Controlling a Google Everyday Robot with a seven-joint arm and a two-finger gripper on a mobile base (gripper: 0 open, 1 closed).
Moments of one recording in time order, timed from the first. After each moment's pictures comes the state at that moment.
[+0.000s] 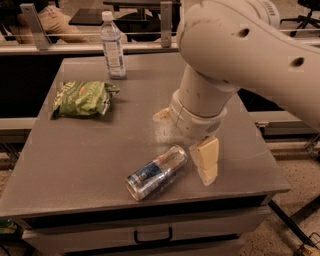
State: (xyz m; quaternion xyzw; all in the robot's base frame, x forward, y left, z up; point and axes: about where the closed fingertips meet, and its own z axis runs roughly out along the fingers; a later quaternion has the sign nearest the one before) arm 0.442 -0.049 0.856 -0.88 0.46 -0.02 0.10
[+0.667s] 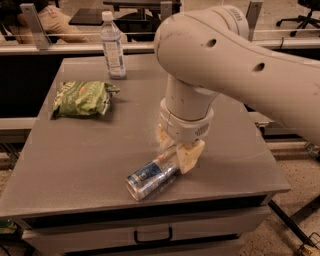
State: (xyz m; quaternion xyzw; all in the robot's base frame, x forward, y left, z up) arm 0.440 -0.039 0.836 -0.90 0.43 -0.01 0.05
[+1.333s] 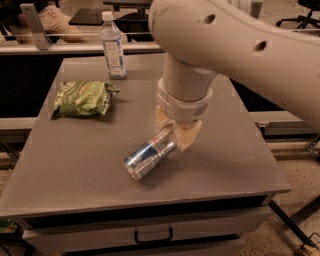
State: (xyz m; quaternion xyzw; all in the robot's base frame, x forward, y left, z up) arm 0.469 -0.039 0.870 -0.90 0.42 -0.06 0.07
